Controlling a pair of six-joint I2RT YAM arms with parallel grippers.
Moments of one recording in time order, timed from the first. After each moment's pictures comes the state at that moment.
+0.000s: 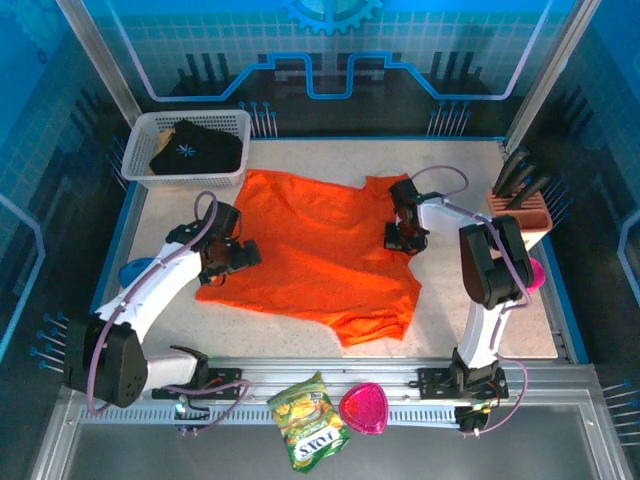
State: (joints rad) left arm -0.25 1.28 0.90 -0.87 -0.05 -0.67; right arm 0.28 1.92 1.26 -0.72 -0.03 0.43
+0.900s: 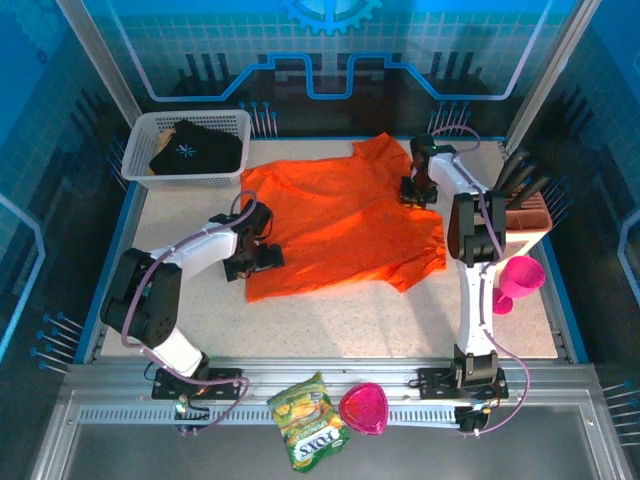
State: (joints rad) left arm -0.34 1.61 0.98 -0.75 -0.01 -0.69; right arm 0.09 2.31 1.92 -0.99 -0.03 0.32
